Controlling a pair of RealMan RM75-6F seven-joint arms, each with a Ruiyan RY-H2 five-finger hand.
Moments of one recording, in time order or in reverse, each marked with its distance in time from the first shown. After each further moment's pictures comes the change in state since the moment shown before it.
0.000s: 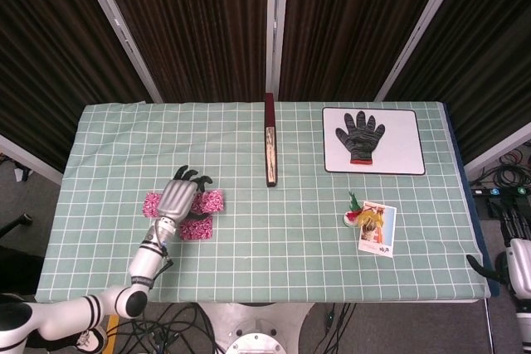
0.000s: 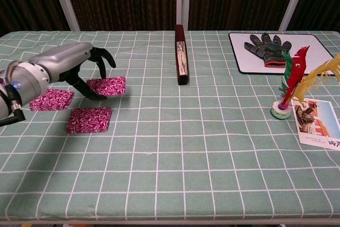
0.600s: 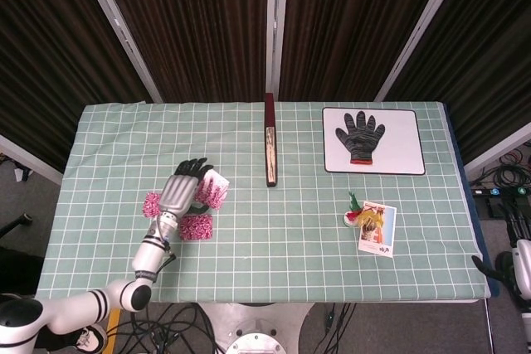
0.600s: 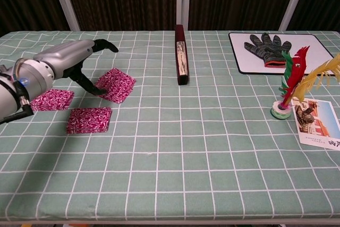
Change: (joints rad) left arm -0.020 -0.019 0.000 0.069 0.014 0.012 -0.060; right arm -0.001 -0.008 0.002 0.039 0.017 -0.018 0.033
